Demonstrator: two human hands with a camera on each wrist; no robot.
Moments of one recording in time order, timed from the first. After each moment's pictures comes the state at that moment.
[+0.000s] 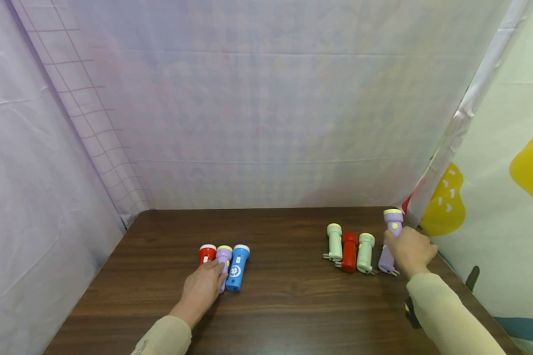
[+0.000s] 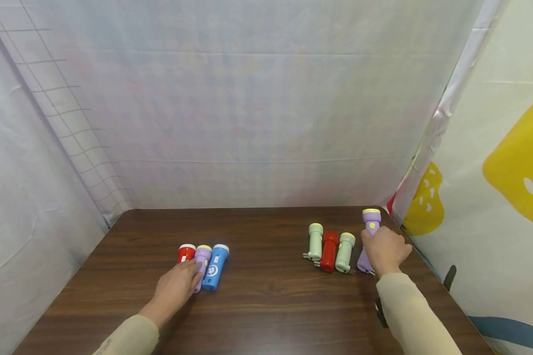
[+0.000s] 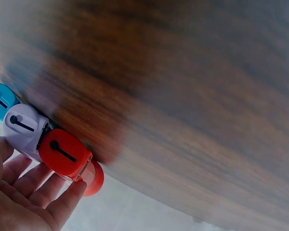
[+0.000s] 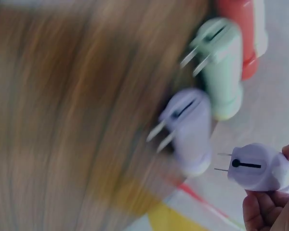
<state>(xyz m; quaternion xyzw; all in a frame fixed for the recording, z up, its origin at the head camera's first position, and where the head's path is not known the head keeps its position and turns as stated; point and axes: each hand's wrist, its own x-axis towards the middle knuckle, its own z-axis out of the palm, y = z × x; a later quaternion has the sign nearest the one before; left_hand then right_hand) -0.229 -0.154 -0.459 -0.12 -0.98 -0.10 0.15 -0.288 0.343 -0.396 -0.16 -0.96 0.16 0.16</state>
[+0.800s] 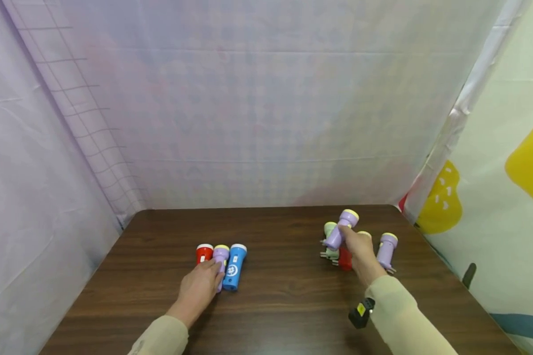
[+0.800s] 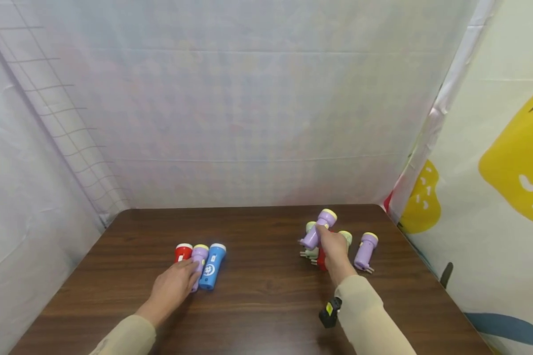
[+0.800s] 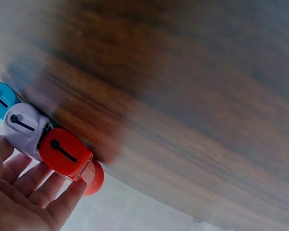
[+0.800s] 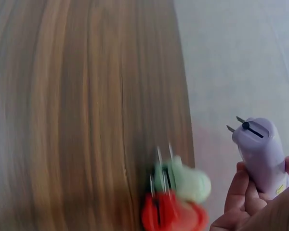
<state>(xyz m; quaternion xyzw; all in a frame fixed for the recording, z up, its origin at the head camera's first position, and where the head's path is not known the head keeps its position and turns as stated) -0.230 -0.153 -0.461 -0.12 -0.98 -0.09 0.15 -0.294 0.228 -0.403 -0.20 -0.71 0.67 0.08</state>
